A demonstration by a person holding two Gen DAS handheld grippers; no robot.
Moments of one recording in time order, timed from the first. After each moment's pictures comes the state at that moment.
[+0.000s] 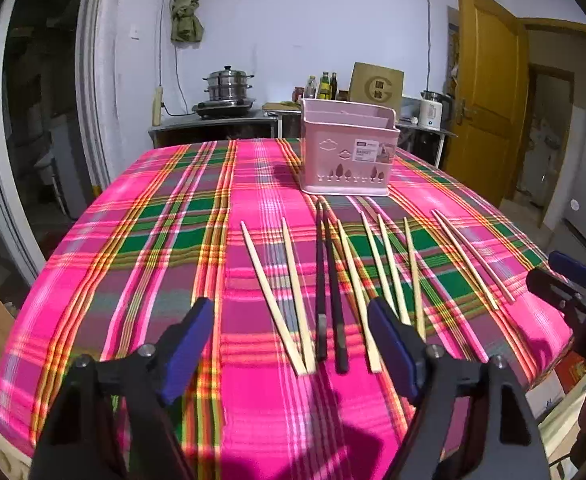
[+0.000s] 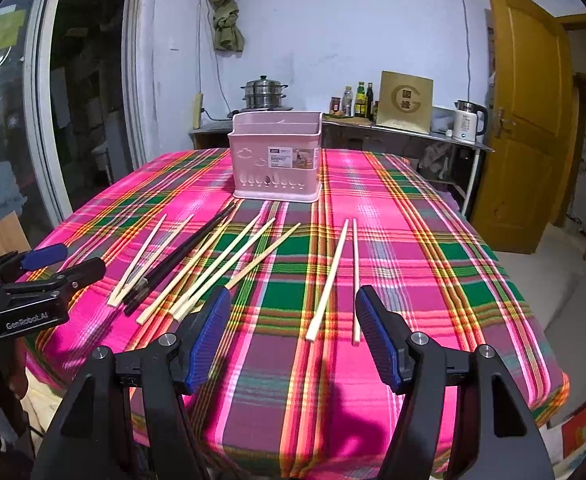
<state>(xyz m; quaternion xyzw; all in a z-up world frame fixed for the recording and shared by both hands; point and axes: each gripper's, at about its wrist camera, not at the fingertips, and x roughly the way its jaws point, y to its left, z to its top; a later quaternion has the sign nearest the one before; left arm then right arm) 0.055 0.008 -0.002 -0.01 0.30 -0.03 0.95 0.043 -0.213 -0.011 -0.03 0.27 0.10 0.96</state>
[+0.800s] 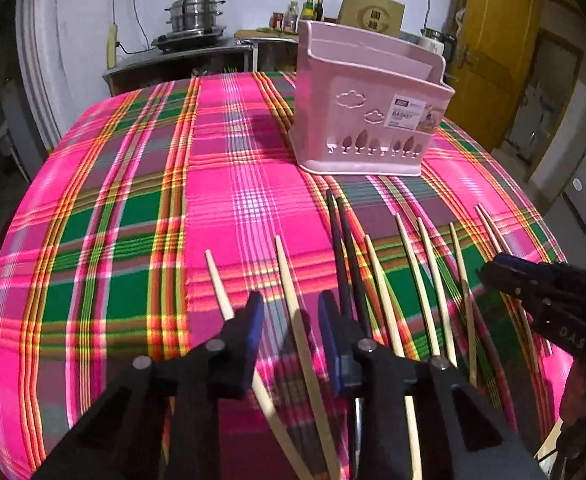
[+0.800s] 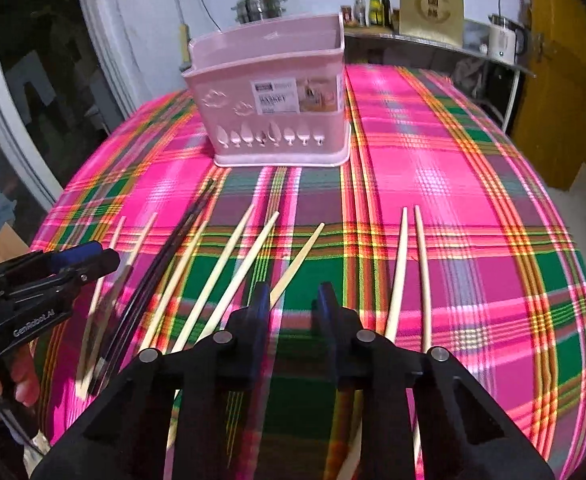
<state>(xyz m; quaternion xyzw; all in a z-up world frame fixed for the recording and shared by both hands) 0.199 0.015 -0.019 -0.01 0.44 -0.08 0.89 0.212 -0.187 -0.040 0.01 0.44 0.12 0.89</state>
